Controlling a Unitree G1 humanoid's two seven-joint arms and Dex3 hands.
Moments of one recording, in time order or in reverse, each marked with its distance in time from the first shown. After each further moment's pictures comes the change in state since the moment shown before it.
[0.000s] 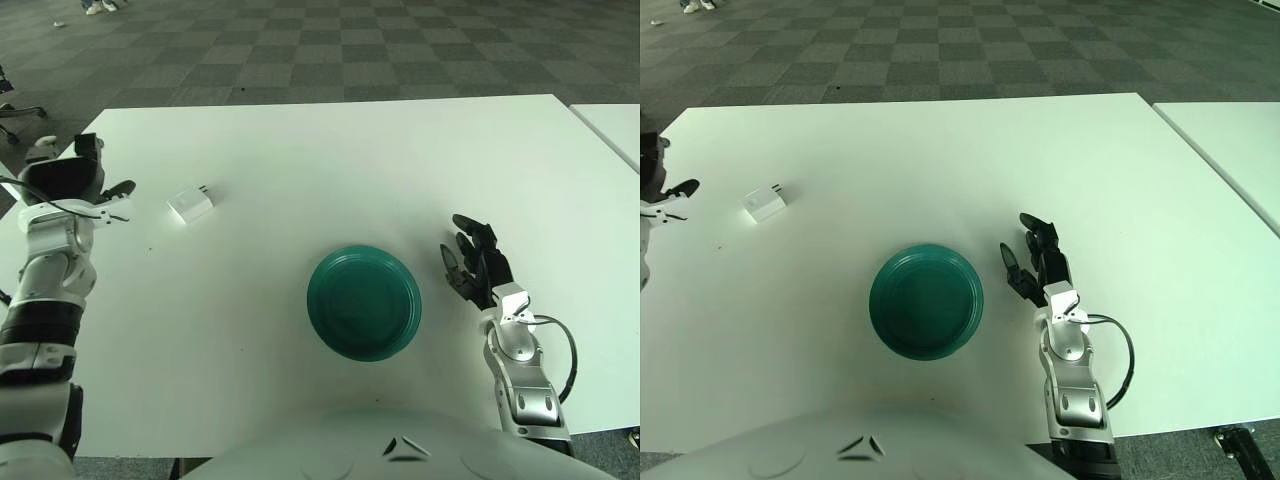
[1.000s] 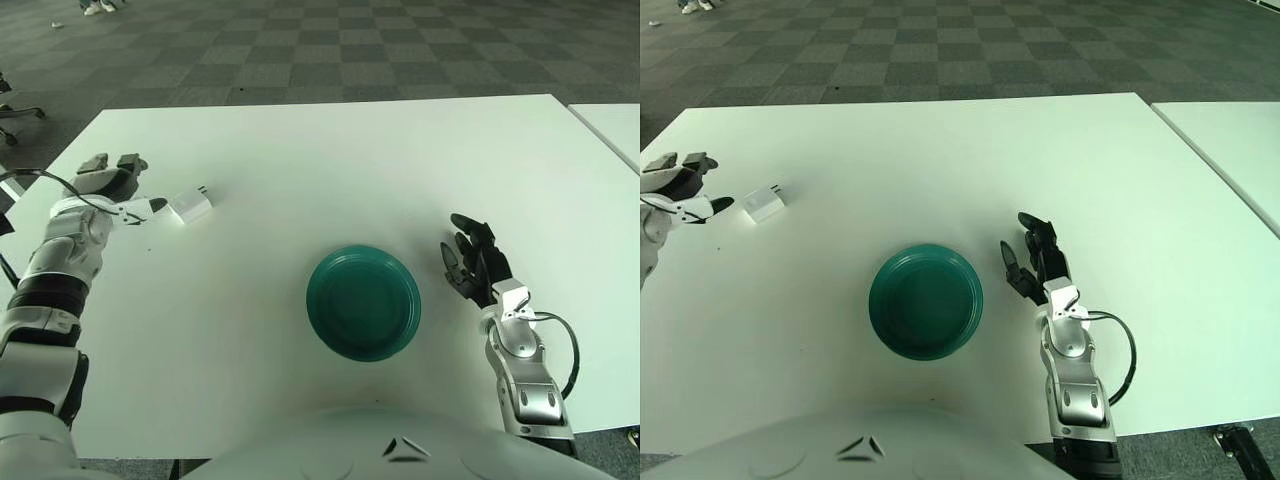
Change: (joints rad) left arm -0.150 0.032 -0.165 0.210 -0.215 -0.166 -0.098; right arm -0.023 -0.011 -0.013 -0.003 0.010 0.034 0.023
